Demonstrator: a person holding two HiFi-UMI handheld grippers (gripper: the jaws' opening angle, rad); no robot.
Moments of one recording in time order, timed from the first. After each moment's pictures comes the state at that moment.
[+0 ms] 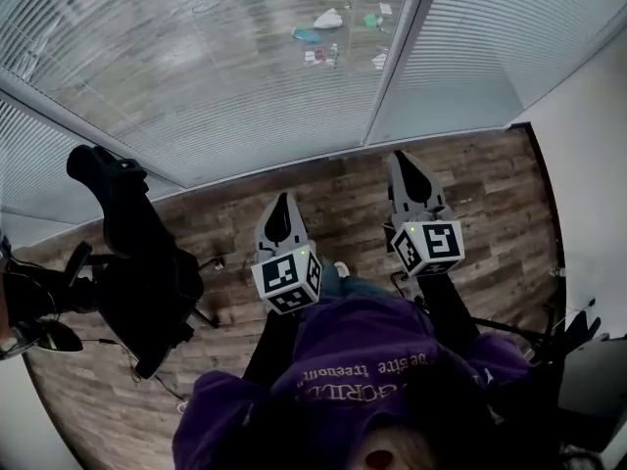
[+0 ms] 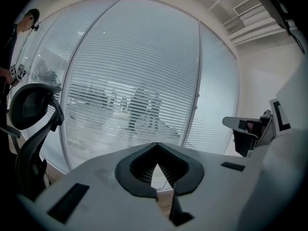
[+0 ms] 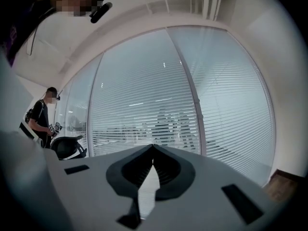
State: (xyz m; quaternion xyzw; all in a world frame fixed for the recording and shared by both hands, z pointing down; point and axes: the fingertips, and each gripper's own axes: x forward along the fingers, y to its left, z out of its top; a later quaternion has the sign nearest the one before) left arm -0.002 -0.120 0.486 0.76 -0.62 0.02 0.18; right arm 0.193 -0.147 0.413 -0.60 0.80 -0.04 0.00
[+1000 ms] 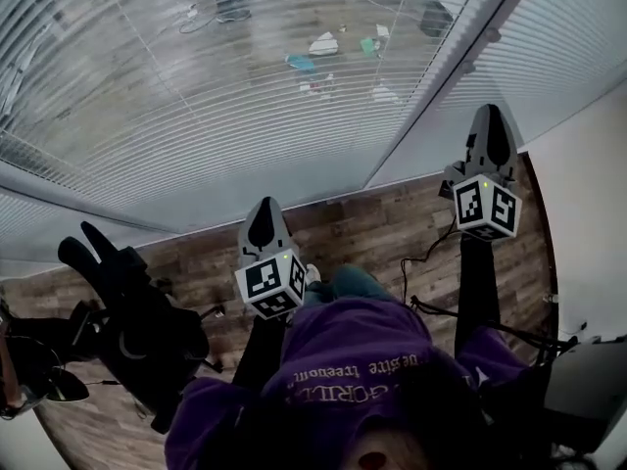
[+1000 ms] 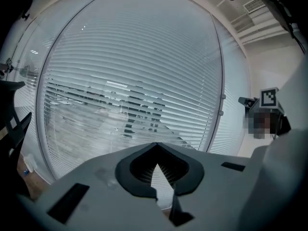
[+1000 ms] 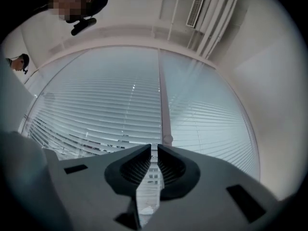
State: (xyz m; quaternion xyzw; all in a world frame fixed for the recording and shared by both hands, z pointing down) left arm -0.034 -0.354 0.467 0.76 -0.62 0.02 0.18; right arm 0.330 -0.403 0.275 -0.73 0.66 0.12 0.08
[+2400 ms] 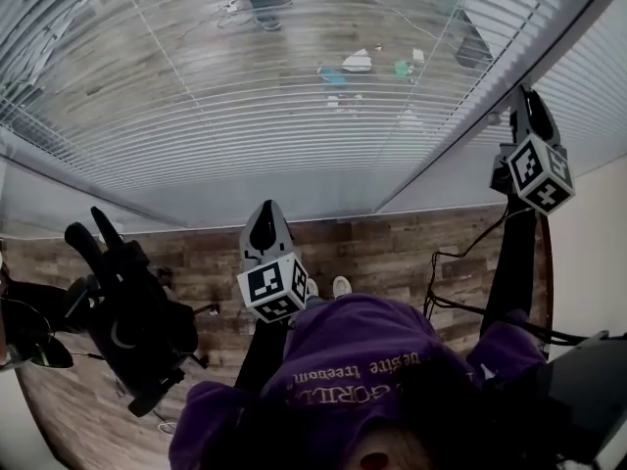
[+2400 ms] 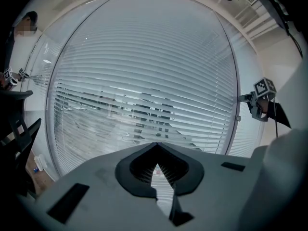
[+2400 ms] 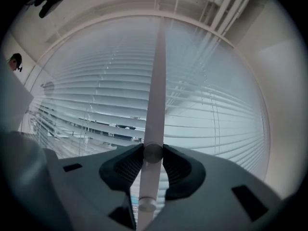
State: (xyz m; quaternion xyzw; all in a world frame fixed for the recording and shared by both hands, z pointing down) left arm -0.046 -0.382 0.465 0.71 -0.68 0.00 0.17; right arm 0.383 -0.526 0.243 -0.71 0.70 0.06 -0.02
